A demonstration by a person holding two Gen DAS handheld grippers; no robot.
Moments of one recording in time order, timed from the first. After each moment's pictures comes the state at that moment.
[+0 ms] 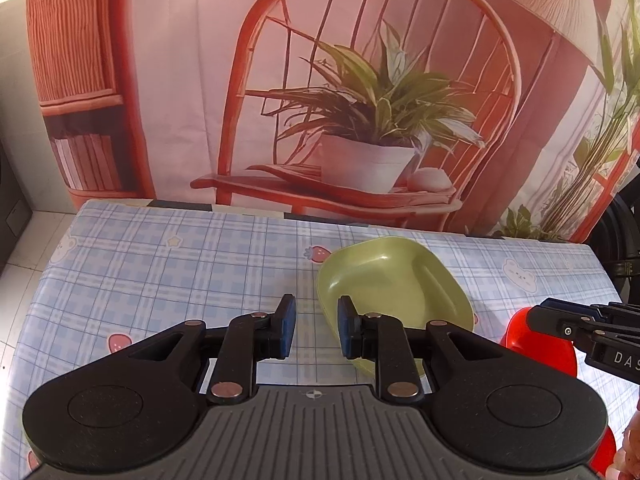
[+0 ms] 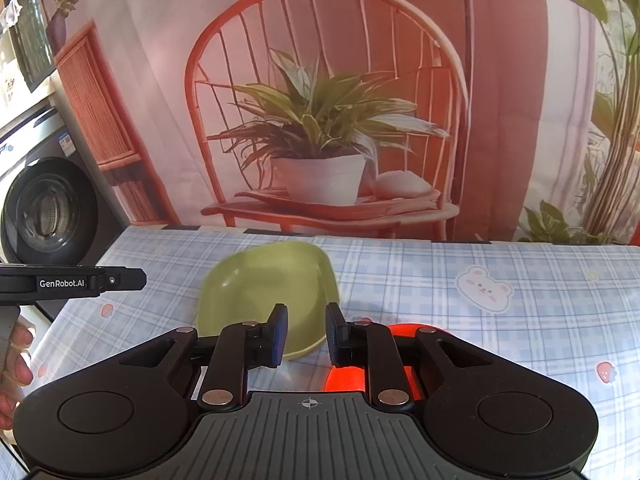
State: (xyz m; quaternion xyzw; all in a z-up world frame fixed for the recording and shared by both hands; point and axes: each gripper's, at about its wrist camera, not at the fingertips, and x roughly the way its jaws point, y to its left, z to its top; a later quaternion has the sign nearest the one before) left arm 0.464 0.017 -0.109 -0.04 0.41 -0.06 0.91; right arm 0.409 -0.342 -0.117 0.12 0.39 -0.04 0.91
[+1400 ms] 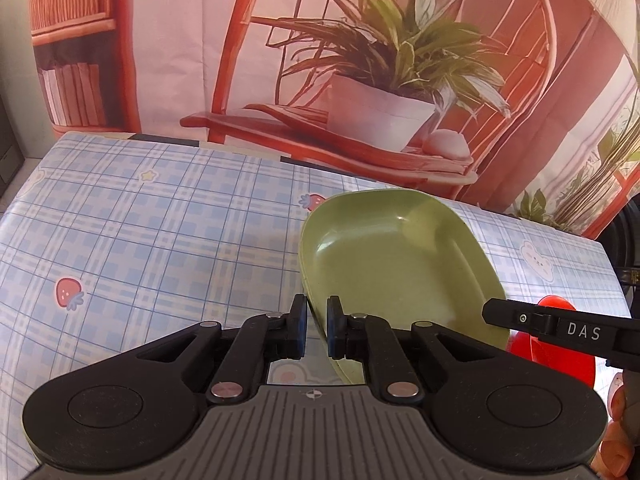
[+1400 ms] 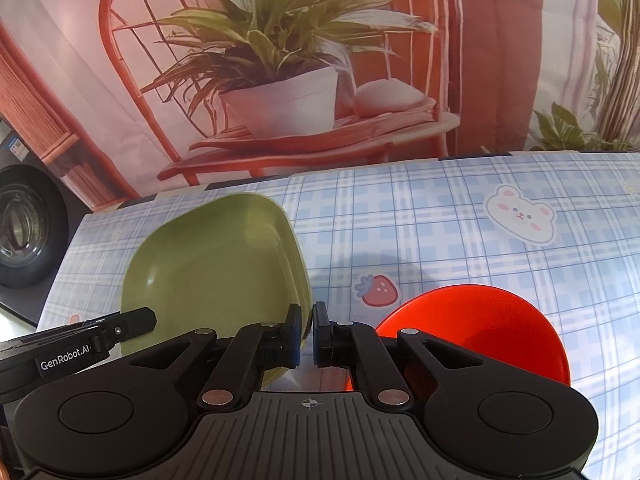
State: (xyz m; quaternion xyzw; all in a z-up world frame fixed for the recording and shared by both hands) left arm 0.478 0.013 -0.153 -0.08 0.45 -0.05 0.89; right arm 0.459 -0.342 -0.171 0.20 0.47 -0.08 0.86
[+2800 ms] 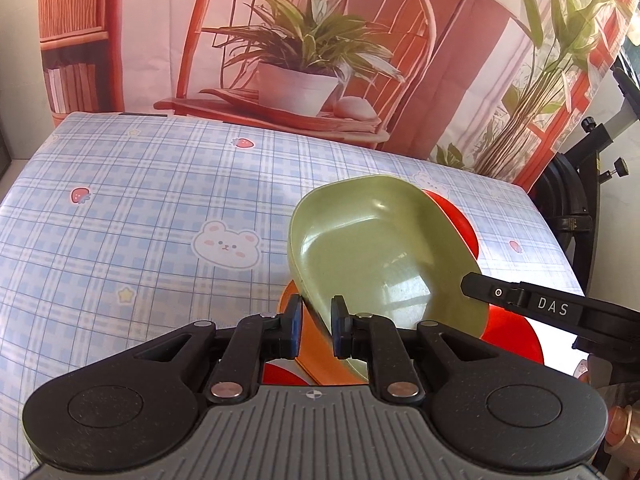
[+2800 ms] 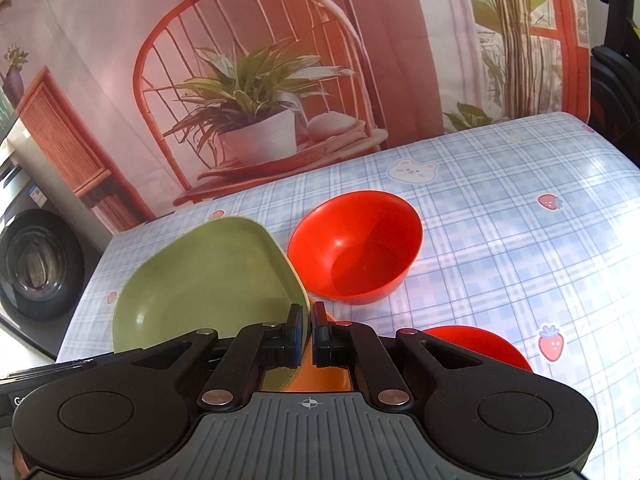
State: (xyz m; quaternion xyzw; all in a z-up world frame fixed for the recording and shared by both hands) left arm 0.337 -0.022 -0.106 -0.08 0.44 -0.11 0.89; right arm 0.281 -0.337 -0.129 0.23 0.38 -0.11 0.89
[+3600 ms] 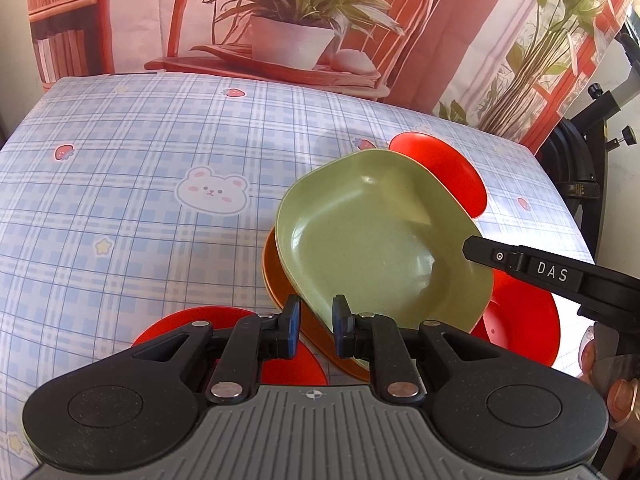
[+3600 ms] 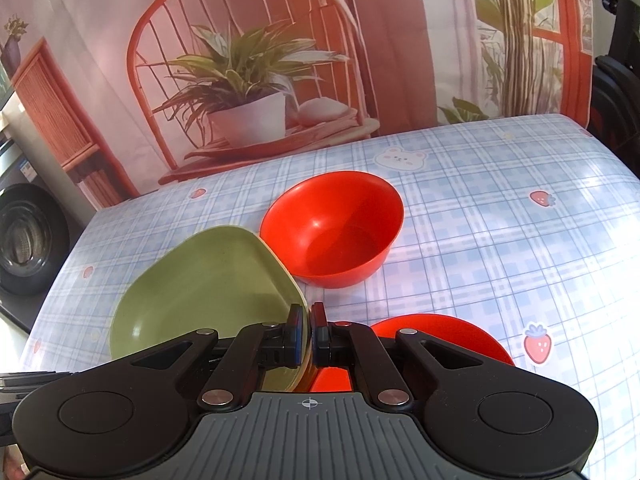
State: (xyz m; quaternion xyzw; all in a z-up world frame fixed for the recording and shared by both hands) left arm 0.333 -0.035 -0.136 -0.06 0.48 -0.11 0.87; right arm 0.280 -0.340 -0.150 0.20 0.40 -0.12 0.89
